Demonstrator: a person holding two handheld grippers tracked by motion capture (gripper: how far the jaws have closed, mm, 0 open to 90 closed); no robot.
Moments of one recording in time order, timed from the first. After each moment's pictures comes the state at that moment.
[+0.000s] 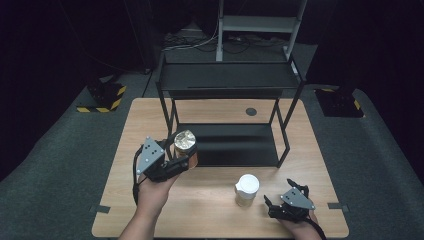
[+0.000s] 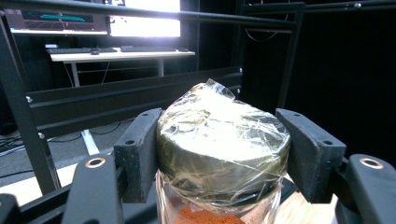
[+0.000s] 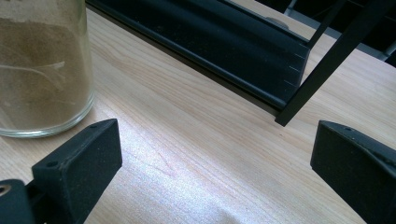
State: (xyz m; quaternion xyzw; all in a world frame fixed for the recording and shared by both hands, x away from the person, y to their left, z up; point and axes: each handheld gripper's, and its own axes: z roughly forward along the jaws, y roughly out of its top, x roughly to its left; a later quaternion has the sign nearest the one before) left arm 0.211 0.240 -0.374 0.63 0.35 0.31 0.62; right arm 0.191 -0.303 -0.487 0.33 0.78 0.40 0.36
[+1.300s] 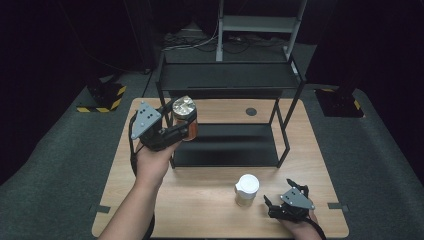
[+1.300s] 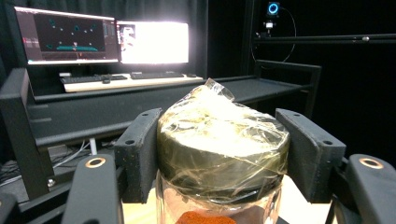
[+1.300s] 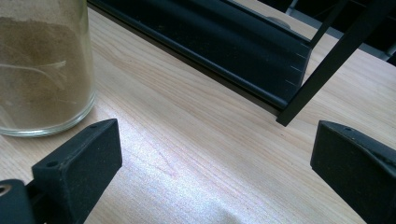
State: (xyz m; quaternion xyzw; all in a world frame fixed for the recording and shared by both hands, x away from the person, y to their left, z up) left arm 0.244 0.234 -0.312 0.61 0.34 0.33 0.64; right arm 0.192 -0.303 -0.487 0.33 0.78 0.40 0.35
